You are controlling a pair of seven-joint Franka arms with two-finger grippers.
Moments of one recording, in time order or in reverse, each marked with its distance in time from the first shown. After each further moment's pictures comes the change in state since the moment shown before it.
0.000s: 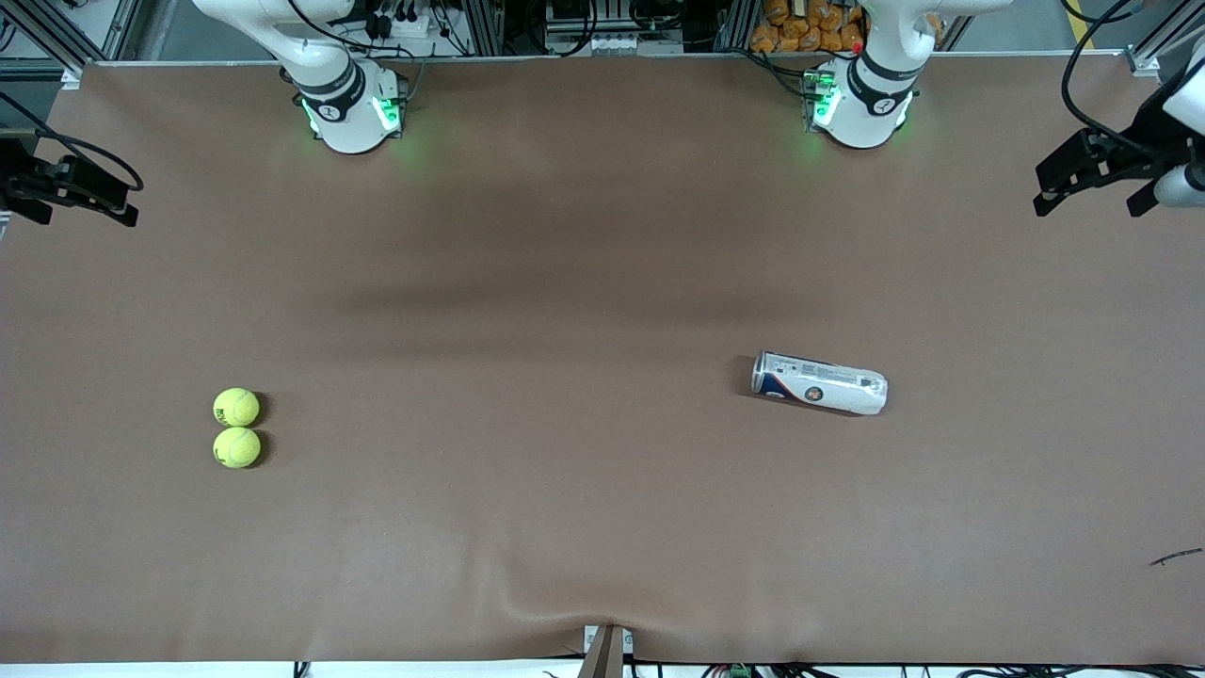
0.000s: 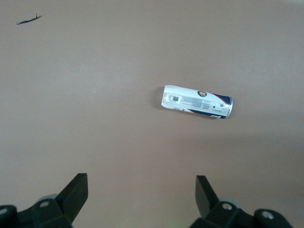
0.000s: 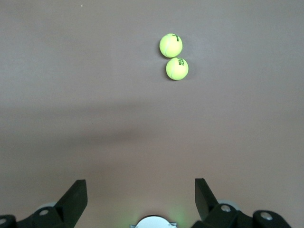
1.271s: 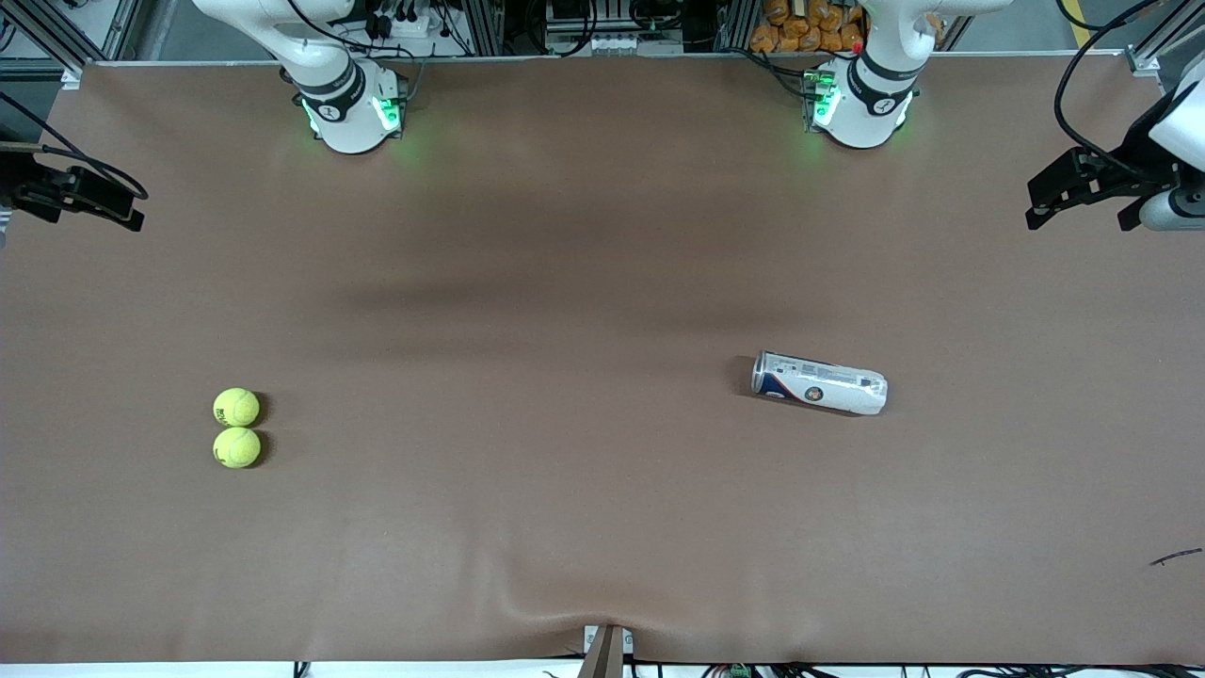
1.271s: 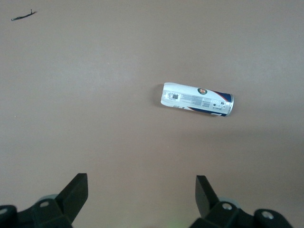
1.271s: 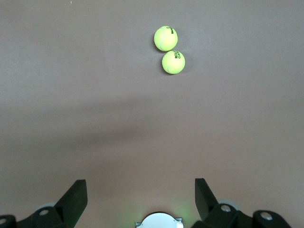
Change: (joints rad) left arm -0.002 0.026 -0.002 0.017 0.000 -0.019 0.002; right arm -0.004 0.000 -0.005 -0.028 0.000 0.006 0.031
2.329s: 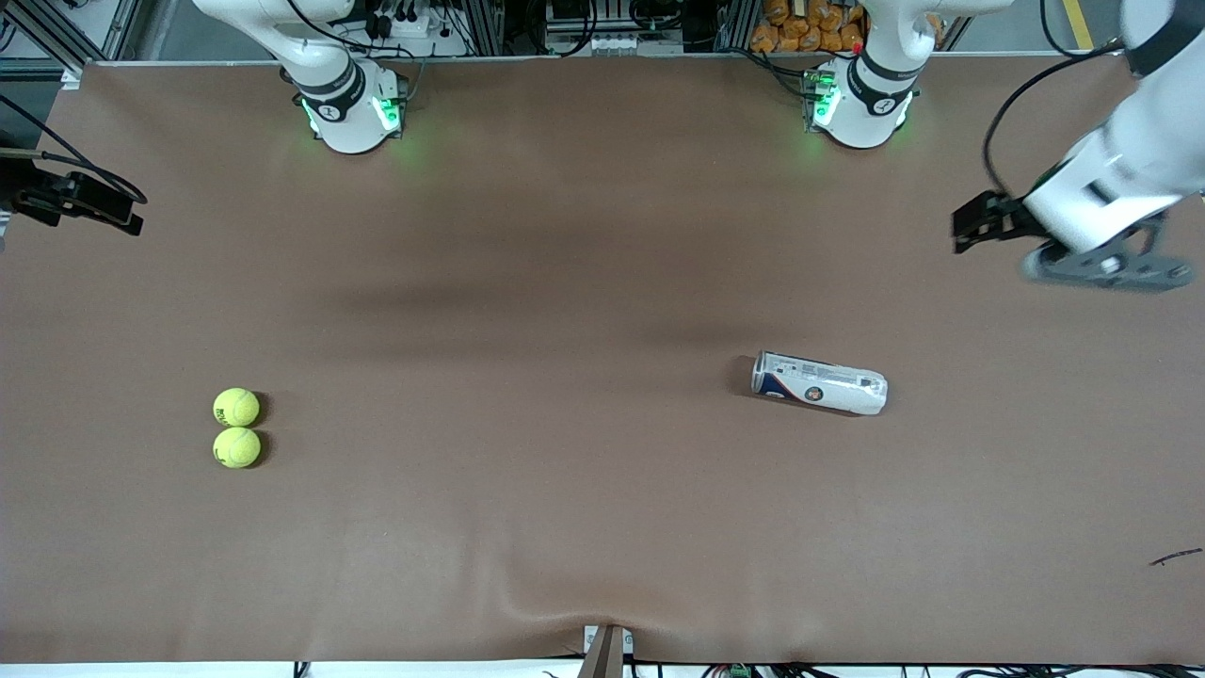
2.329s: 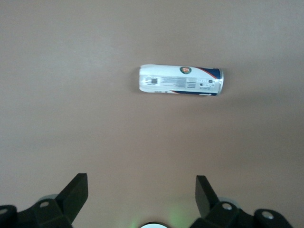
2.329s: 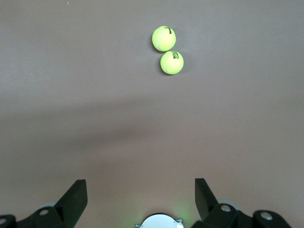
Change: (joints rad) left arm -0.027 0.130 -0.085 -0.018 -0.001 0.009 0.030; right arm -0.005 0.000 -0.004 -0.012 0.000 0.014 0.000
